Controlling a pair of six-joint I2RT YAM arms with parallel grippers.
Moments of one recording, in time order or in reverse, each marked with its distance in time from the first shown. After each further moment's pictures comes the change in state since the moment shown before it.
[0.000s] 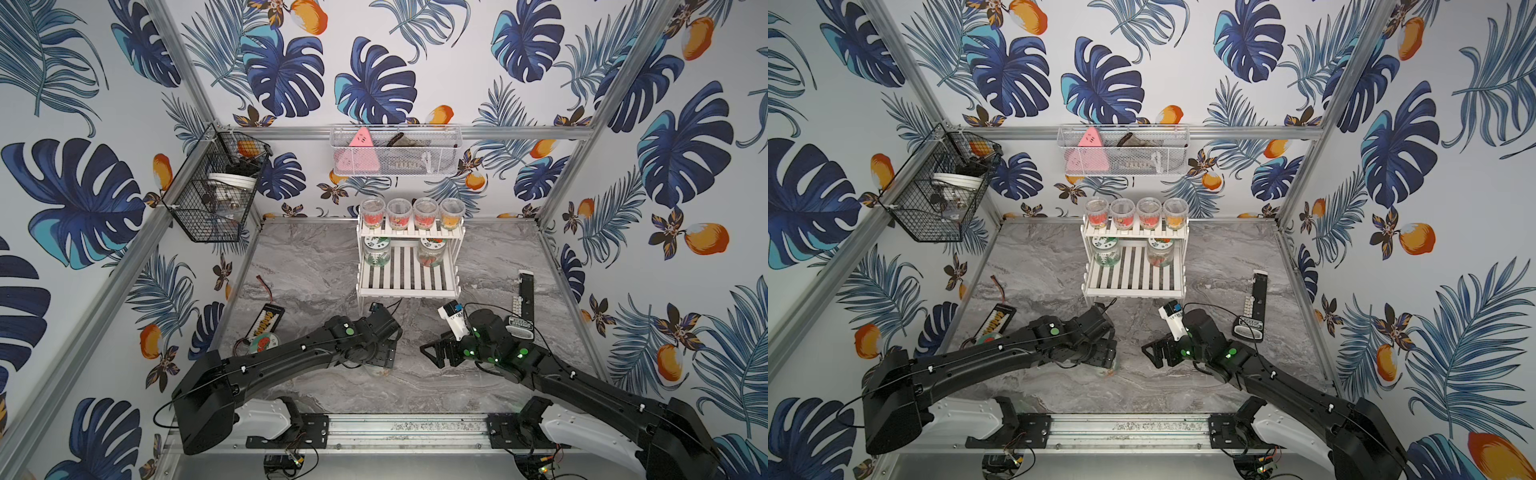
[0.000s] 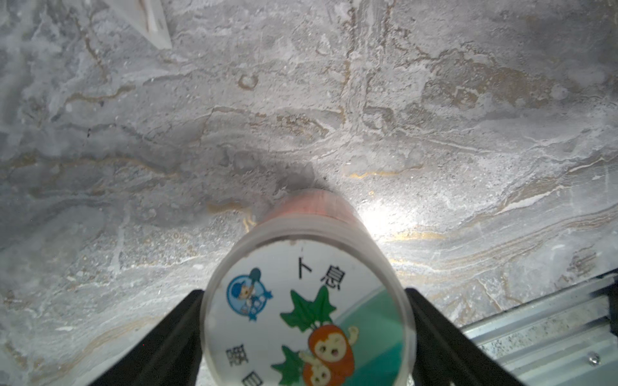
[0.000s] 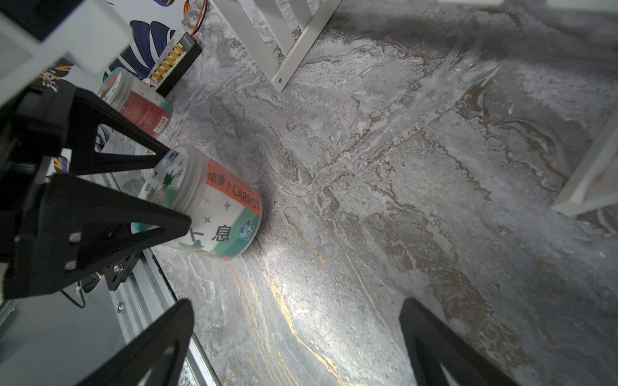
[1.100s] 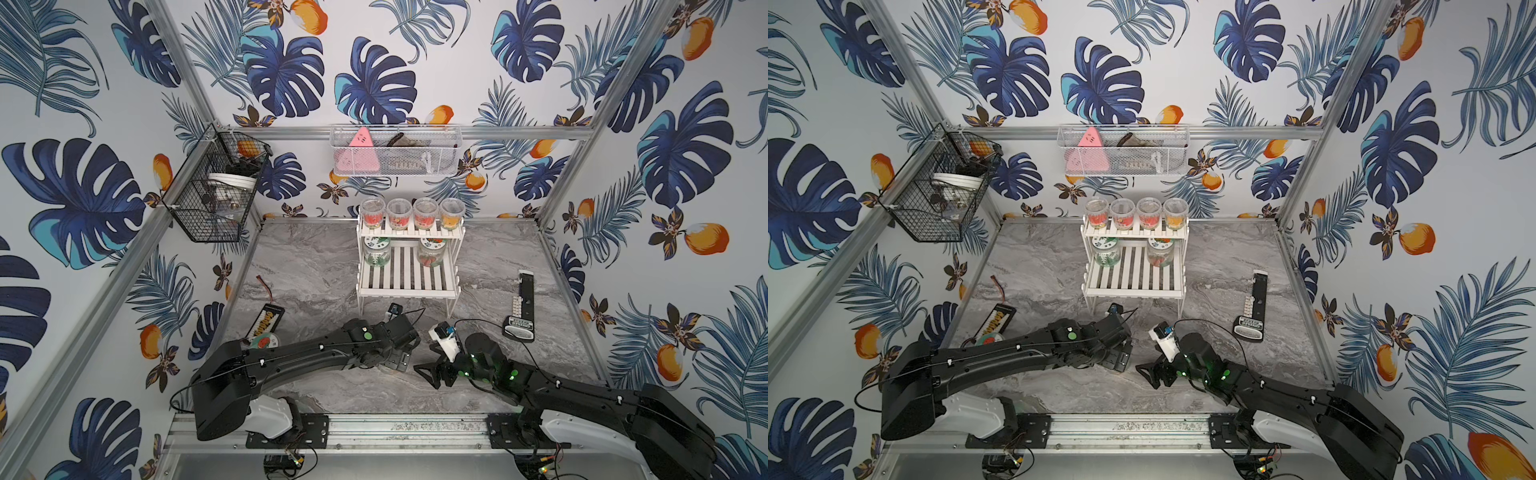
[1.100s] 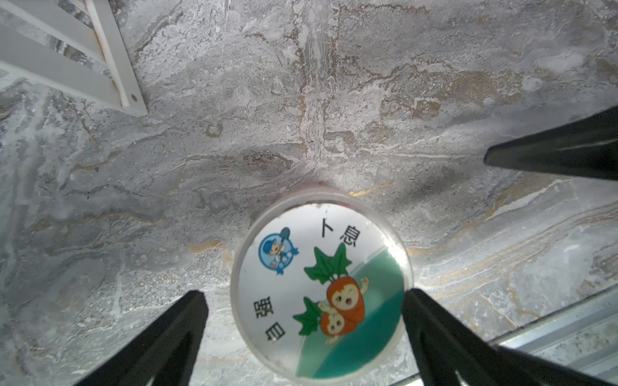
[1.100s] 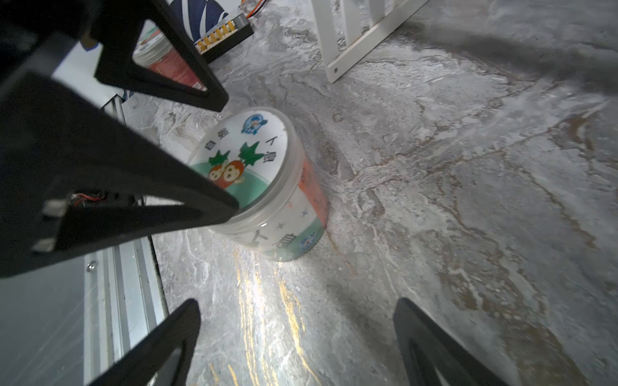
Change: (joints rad) left arm -0.082 0.073 0.049 0.036 -0.090 0.062; right arm 0.167 0.090 -0.218 0.446 0.060 -0.134
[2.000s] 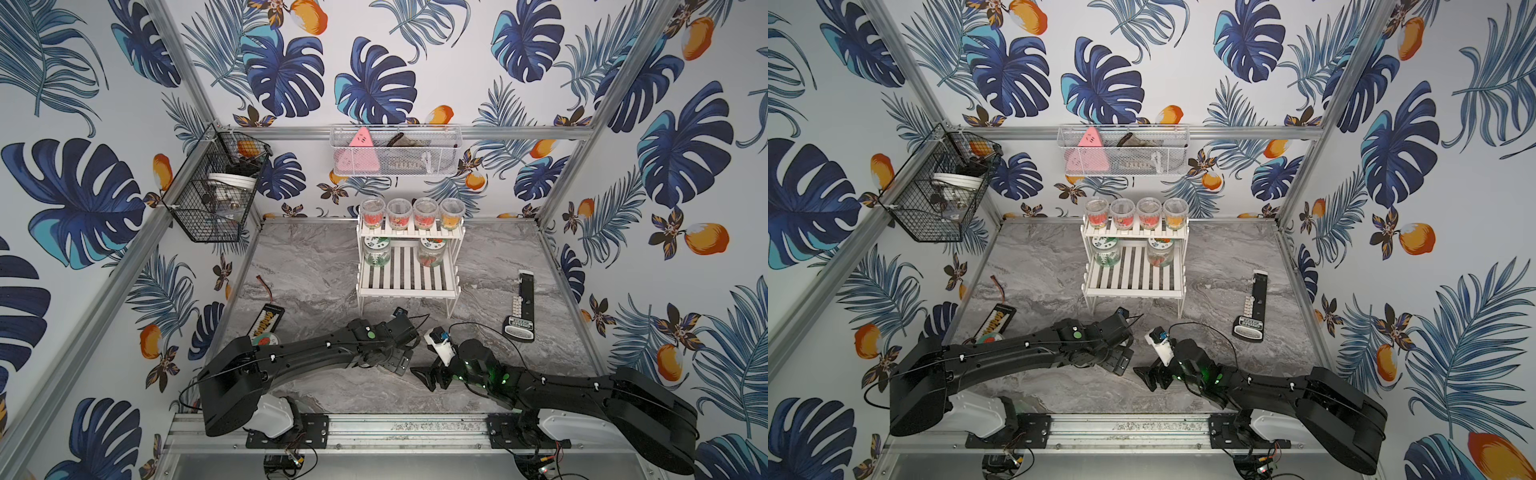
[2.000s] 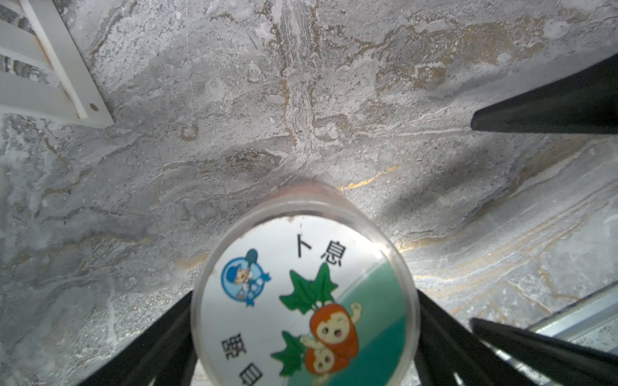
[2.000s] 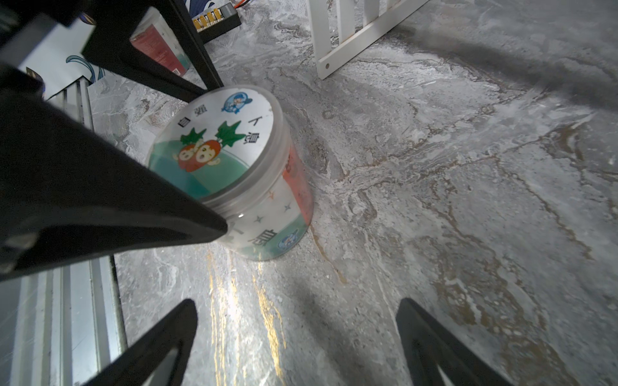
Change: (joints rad) left arm 0.012 0.044 -0.013 0.030 0.039 0.122; right arm 0.042 0.111 -0.035 0.159 0.108 -0.025
